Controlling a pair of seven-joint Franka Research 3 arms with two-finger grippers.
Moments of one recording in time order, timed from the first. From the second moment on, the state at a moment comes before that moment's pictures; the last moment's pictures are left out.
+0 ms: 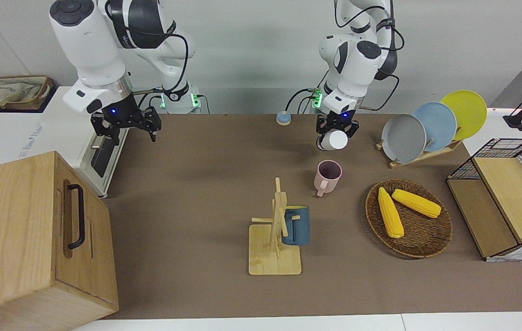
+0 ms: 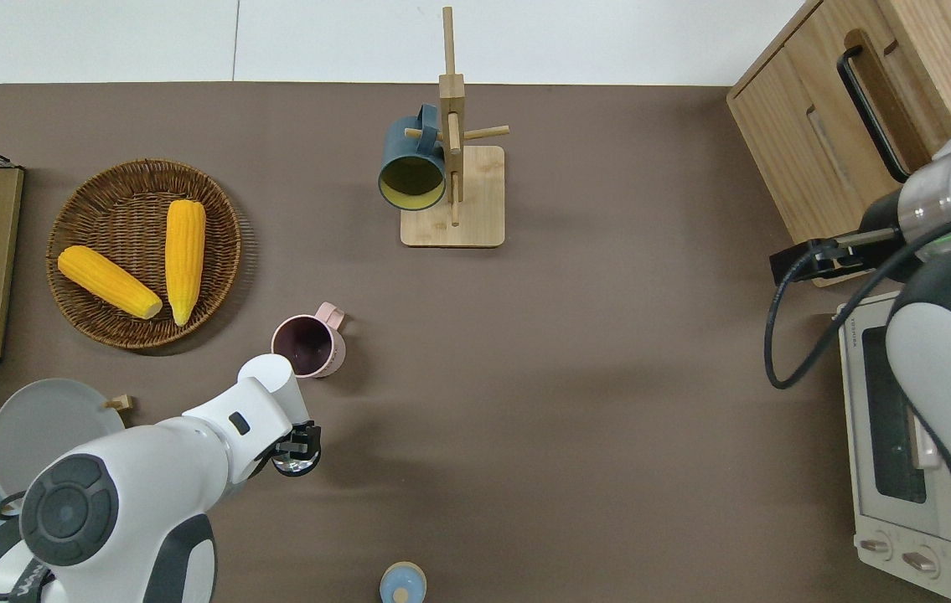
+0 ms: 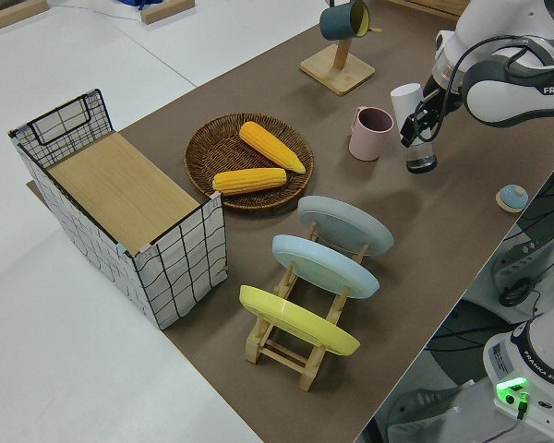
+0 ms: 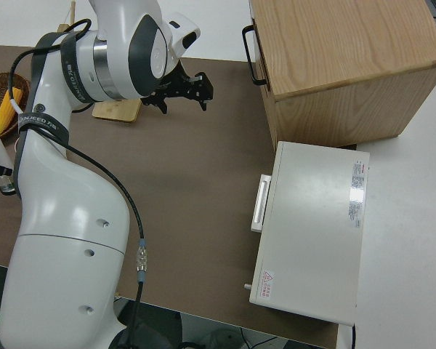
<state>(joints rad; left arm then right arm) 0.01 -0.33 -0.32 -2.50 -0.26 2.30 0.02 -0.07 0.11 0.14 -1.52 -0.03 1.62 -0.04</state>
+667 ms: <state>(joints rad) 0.02 -0.20 -0.32 -2.33 -0.21 2.10 -0.02 -0.10 0.07 0.14 -1.48 -0.03 1.57 -0.04</state>
